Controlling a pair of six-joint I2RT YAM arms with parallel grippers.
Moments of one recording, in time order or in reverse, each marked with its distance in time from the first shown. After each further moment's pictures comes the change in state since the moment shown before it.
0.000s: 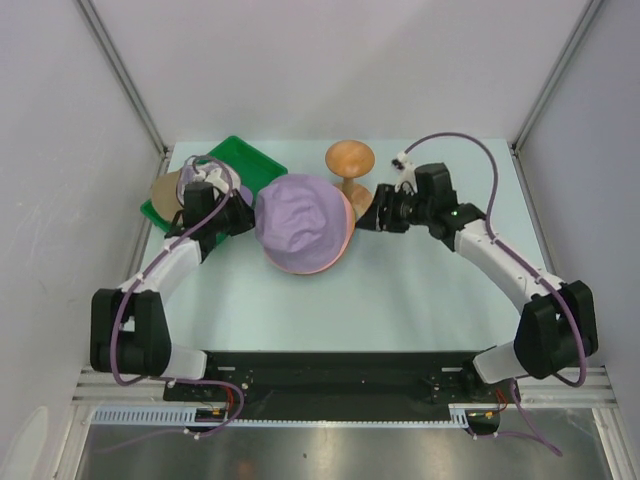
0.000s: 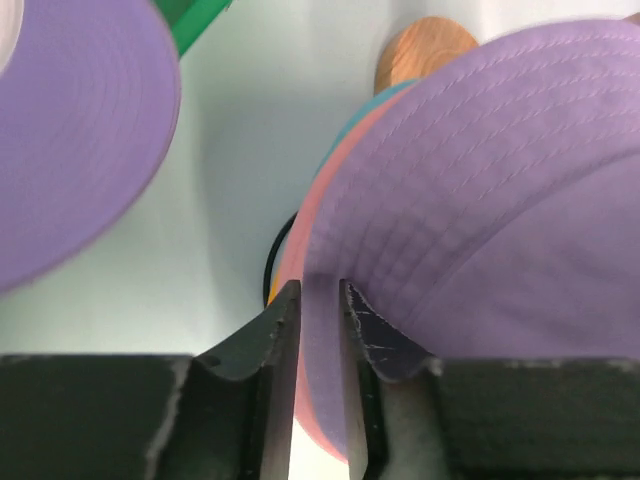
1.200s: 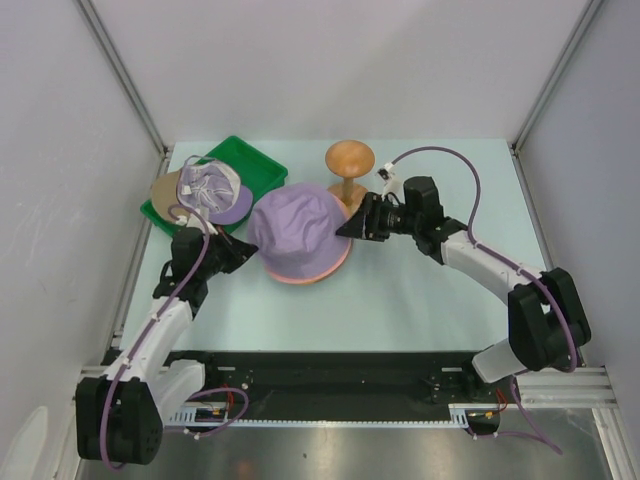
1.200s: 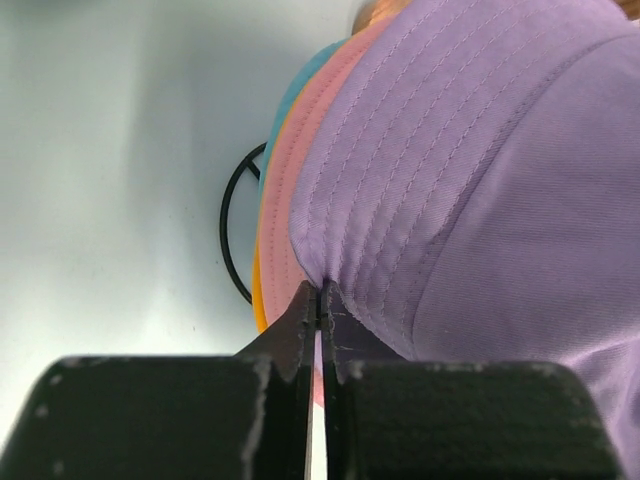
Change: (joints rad) left arm 0.001 -0.434 -0.336 0.002 -0.027 -0.268; right arm 0.031 0.045 -0.116 0.367 -0.164 0.188
